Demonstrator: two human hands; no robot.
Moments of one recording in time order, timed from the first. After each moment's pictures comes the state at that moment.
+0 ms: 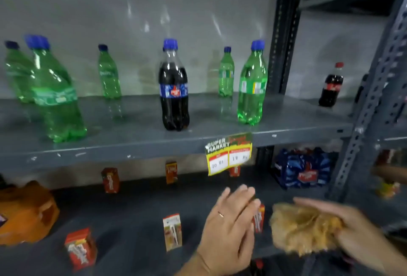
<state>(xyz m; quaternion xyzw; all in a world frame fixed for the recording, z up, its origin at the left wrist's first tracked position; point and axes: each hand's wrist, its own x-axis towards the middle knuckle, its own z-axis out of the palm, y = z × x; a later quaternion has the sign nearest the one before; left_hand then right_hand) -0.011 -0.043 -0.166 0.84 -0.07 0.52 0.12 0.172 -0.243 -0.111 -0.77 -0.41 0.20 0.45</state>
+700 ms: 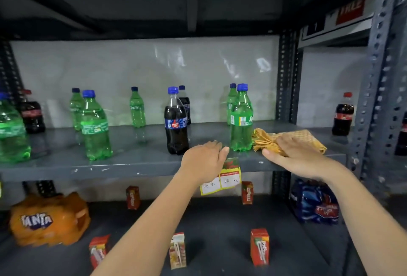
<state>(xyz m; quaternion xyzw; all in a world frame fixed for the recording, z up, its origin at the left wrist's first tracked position) 0.017 0.006 0.019 0.94 0.28 0.21 -0.02 0.210 -0.154 0.041 -0.85 -0.52 -0.04 0.10</state>
